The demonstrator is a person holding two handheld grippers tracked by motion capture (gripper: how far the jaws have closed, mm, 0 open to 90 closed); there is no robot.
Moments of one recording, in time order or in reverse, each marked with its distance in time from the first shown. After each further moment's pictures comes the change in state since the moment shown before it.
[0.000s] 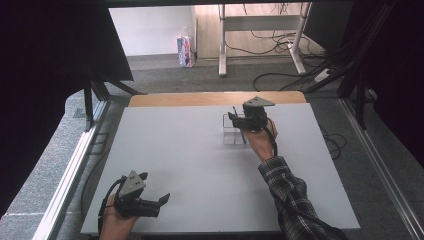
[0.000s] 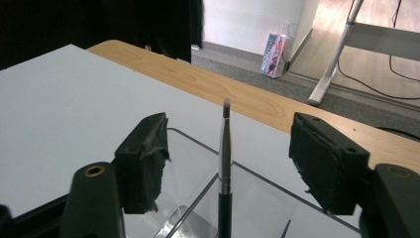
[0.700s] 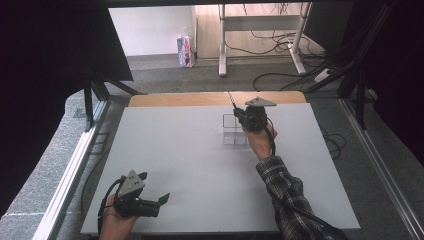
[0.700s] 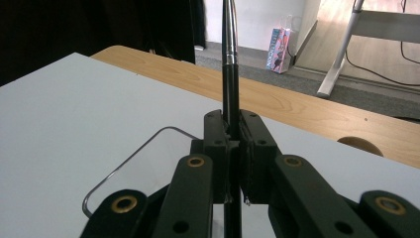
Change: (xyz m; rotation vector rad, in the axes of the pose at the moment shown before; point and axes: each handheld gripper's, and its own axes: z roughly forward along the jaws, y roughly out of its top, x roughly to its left) left arm 0.001 0.000 -0.001 -0.008 -0.003 -0.004; right arm -0.004 -0.005 0.003 -0.003 0.017 0.070
